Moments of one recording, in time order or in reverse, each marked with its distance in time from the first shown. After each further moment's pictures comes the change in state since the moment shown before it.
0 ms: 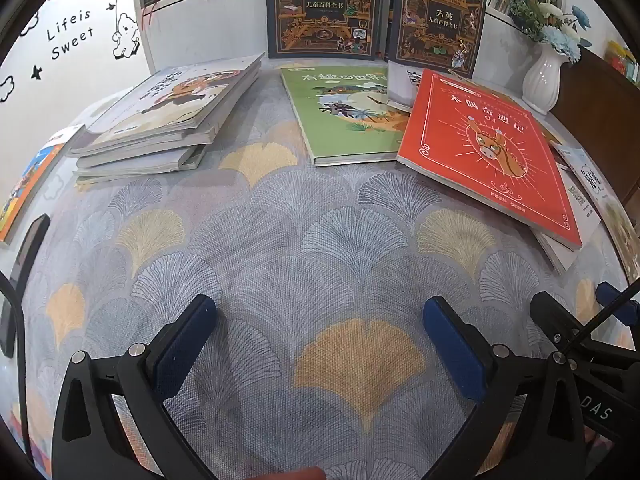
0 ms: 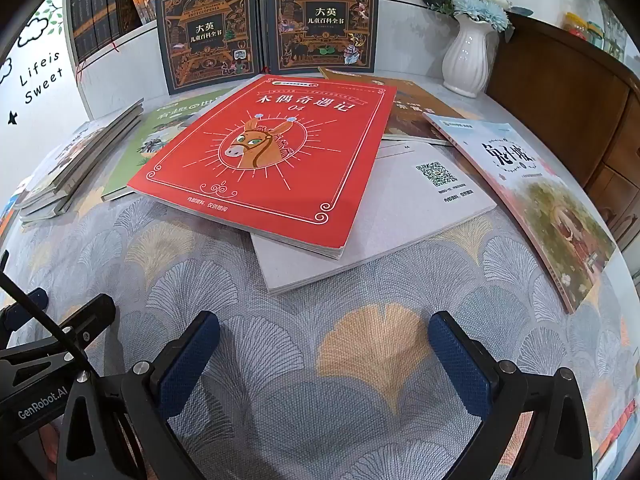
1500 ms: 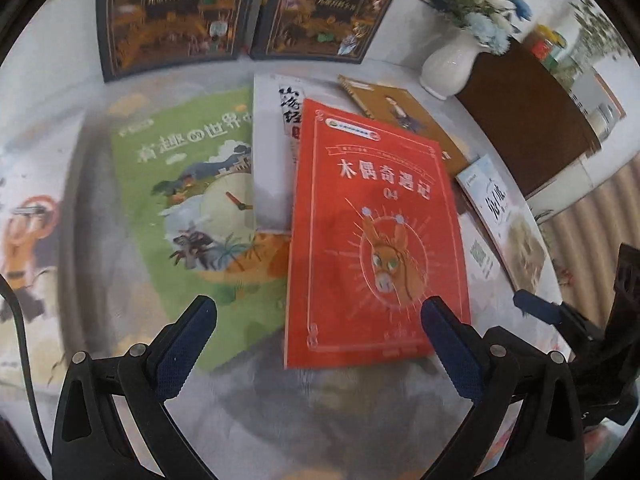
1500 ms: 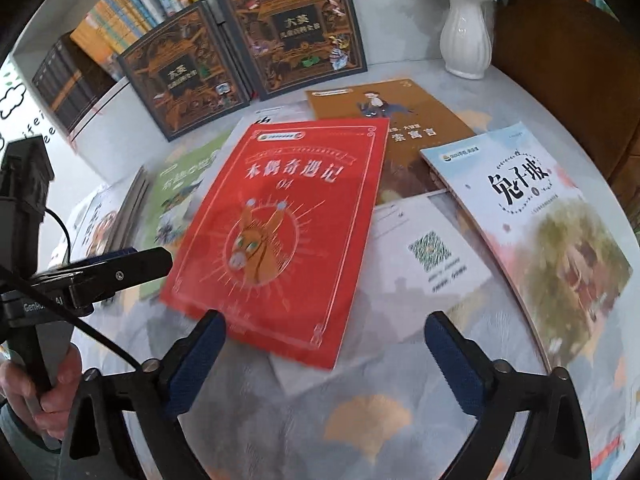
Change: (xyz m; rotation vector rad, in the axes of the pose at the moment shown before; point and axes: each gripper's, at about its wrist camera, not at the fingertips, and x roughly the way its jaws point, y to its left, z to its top) left arm 0.050 -0.038 0.152 0.188 0.256 -0.480; right arm 0.019 -0.033 0.077 0.186 0.126 0.179
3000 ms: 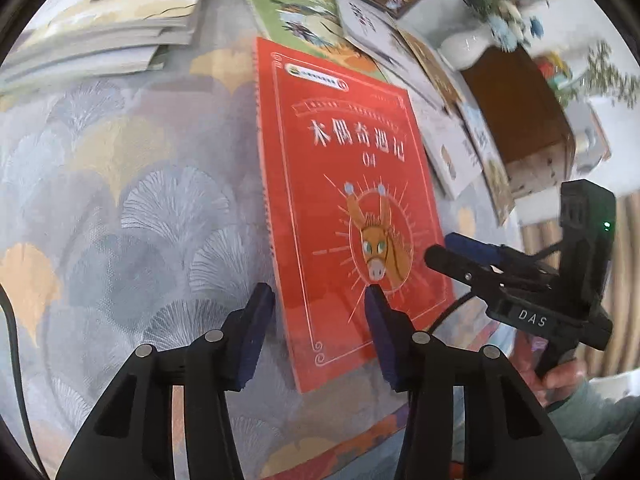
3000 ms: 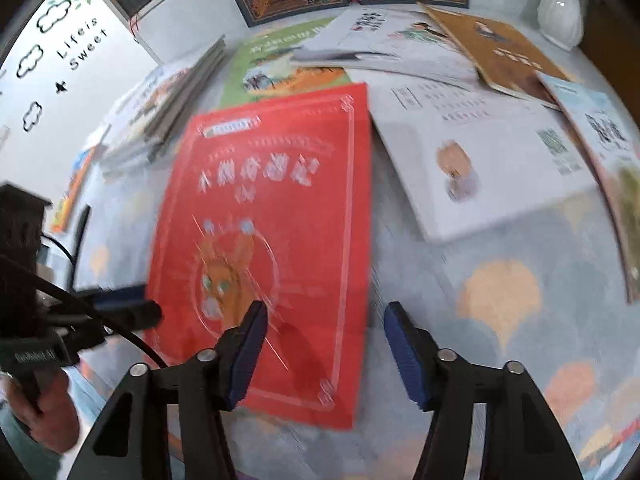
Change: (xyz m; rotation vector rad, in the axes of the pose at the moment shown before) left arm -0.047 0.044 -0.174 -0.208 0.113 -0.118; right arm 0.019 0.064 -0.103 -0.216 0.216 0.081
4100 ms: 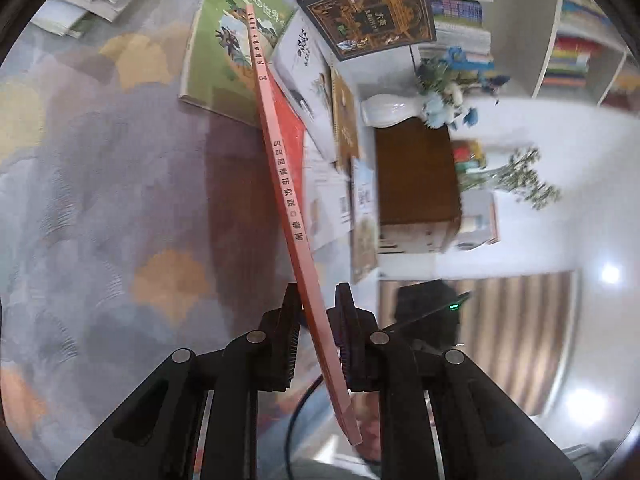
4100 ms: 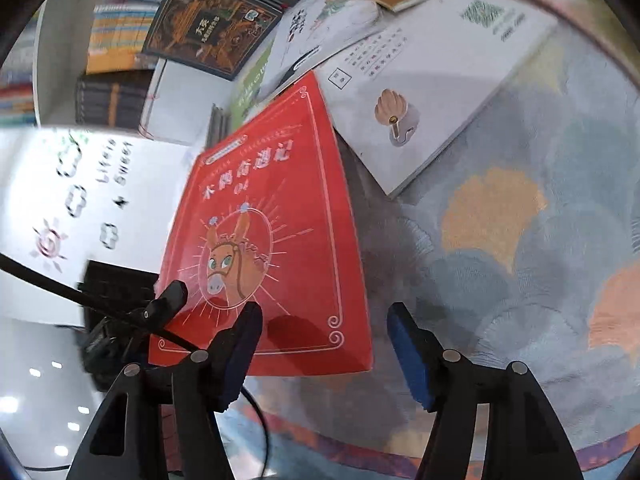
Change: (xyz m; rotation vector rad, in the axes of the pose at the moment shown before) left arm 0.009 -0.009 0.034 -0.324 -0.054 -0.568; right arm -0.004 -0.073 -0.008 0.456 0.055 0.566
